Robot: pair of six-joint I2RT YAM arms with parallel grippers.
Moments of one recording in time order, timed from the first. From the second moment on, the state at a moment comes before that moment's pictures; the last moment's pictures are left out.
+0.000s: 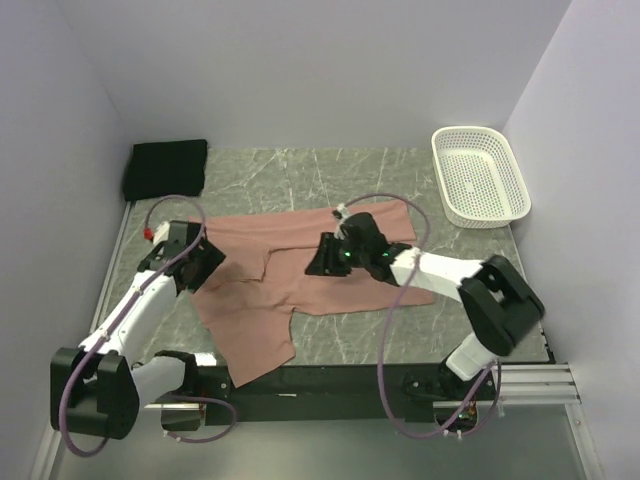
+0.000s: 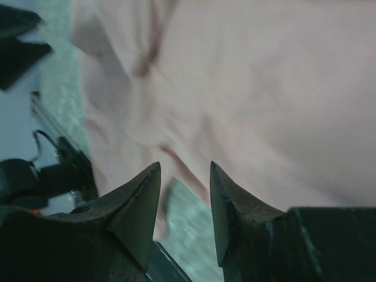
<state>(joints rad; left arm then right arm) -0.20 1.12 0.73 -0.56 -0.20 -0.99 0.67 1.53 0.80 0.05 -0.34 0.71</state>
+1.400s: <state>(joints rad) 0.09 1.23 0.61 -0.43 0.17 -0.60 0.84 2.15 1.18 0.43 -0.41 1.17</state>
